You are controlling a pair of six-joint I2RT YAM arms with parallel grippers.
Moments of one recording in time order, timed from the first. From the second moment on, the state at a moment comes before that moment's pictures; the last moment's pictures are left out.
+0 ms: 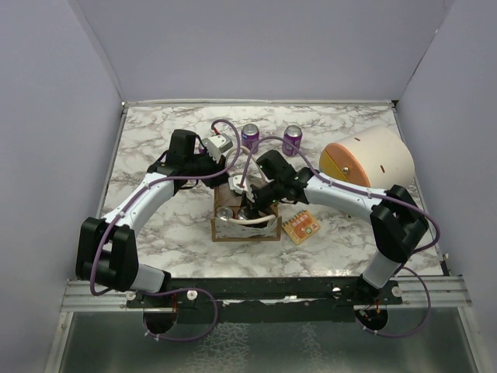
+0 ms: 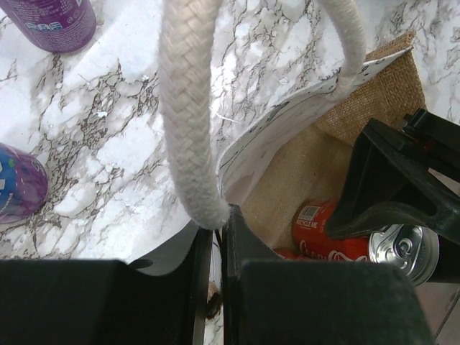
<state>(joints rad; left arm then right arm) -0.30 1.41 0.99 -0.31 0.66 0.25 0.82 1.71 1.18 -0.36 -0.74 -0.62</state>
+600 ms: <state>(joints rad) -0.30 1.41 0.99 -0.31 0.66 0.25 0.82 1.71 1.16 -0.36 -0.71 -0.65</state>
